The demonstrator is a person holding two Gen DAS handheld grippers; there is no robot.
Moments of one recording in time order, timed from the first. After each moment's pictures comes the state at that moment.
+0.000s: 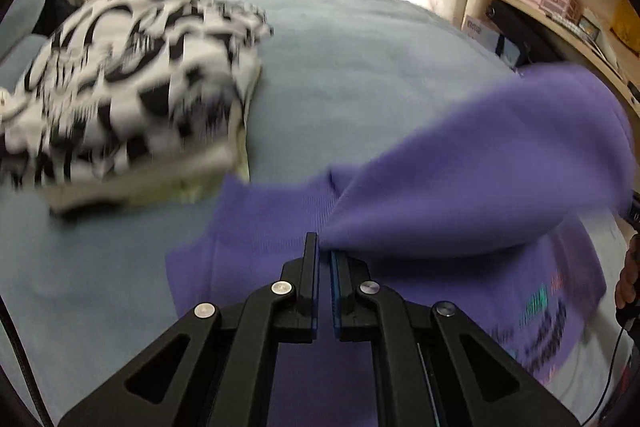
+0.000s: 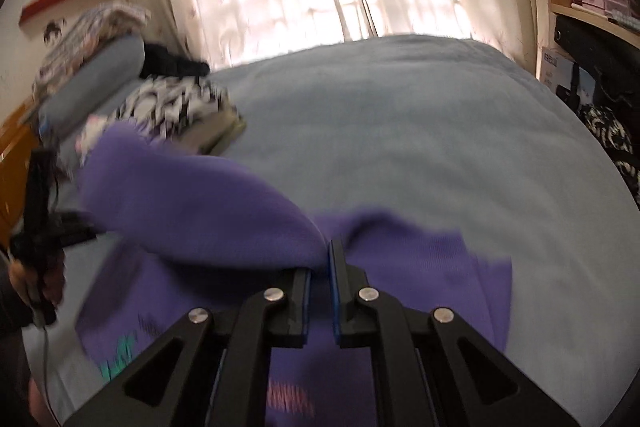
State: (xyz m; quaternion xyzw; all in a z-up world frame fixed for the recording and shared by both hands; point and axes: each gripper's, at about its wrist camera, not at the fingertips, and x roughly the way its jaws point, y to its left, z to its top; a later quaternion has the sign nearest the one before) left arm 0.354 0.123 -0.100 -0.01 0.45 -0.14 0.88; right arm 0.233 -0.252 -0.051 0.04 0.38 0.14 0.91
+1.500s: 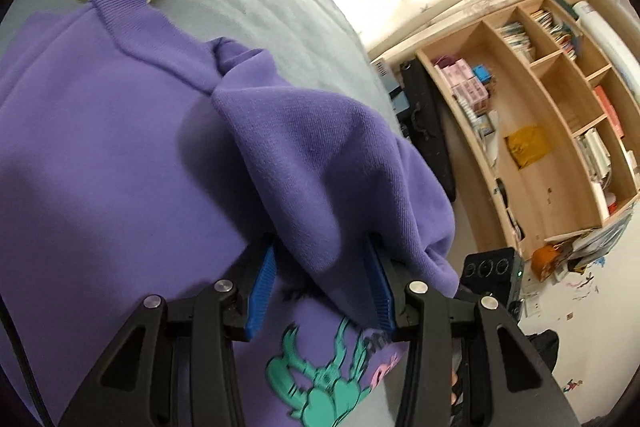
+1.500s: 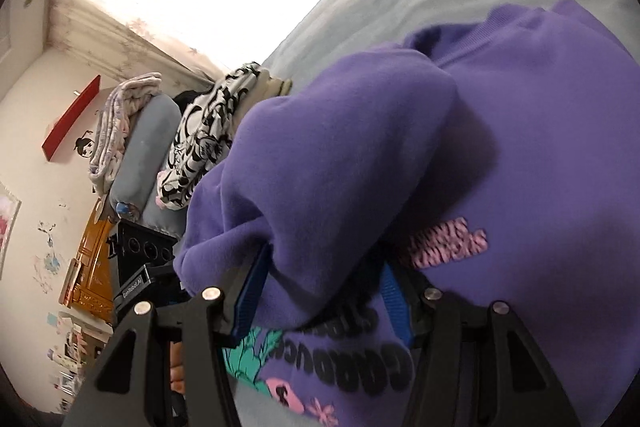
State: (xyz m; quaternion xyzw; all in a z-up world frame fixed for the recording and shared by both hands) left arm 0.280 0.114 -0.167 -0.34 0.43 -0.33 0.77; right arm 0.182 -0.223 -0.134 0.33 0.41 0.22 0.82
